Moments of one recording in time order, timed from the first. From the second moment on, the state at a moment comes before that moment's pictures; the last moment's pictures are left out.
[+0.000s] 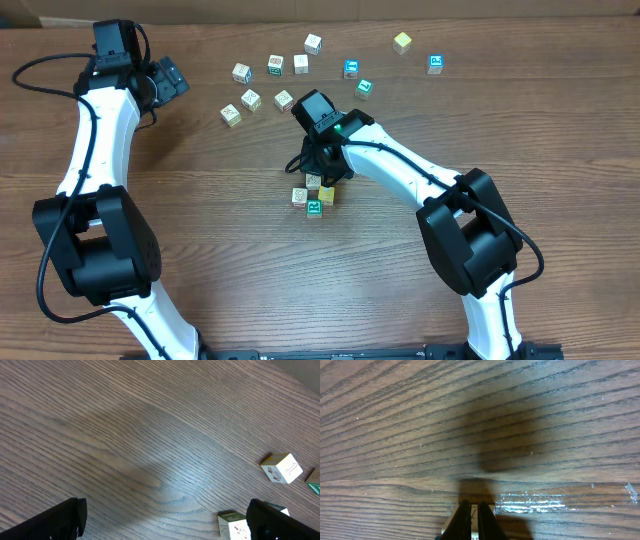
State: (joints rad) left arm 0.16 2.00 1.68 -0.68 -0.08 -0.42; right arm 0.64 2.15 1.63 -0.77 -0.01 0.80
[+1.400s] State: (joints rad) left arm 0.16 2.00 1.68 -0.68 -0.08 -0.42; right arm 0.55 2.15 1.86 -1.18 0.03 0.80
